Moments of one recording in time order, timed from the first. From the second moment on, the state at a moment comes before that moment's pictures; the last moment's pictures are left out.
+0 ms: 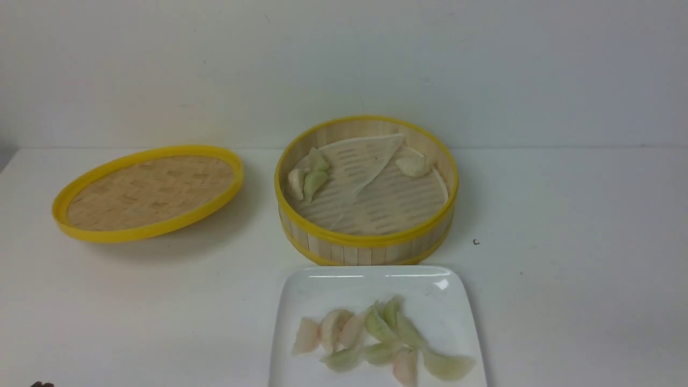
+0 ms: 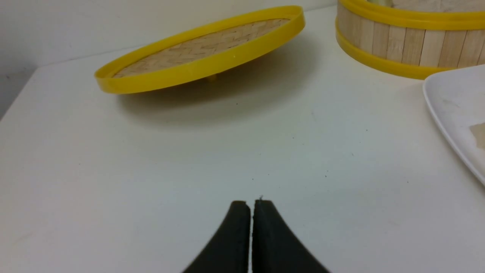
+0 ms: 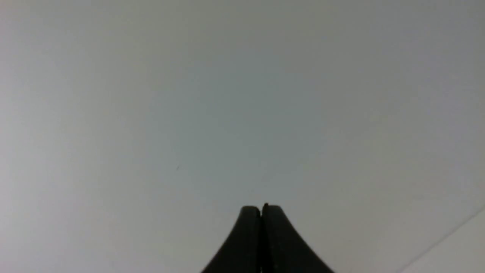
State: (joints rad) right arm 0.05 0.04 -0.12 0.24 -0.03 0.57; left arm -0.05 -0.01 0.03 -0.08 0.38 0.20
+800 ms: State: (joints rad) right arm 0.48 1.63 -1.67 0.03 1.17 -0.12; left arm -0.05 -0.01 0.03 -0.08 0.38 0.20
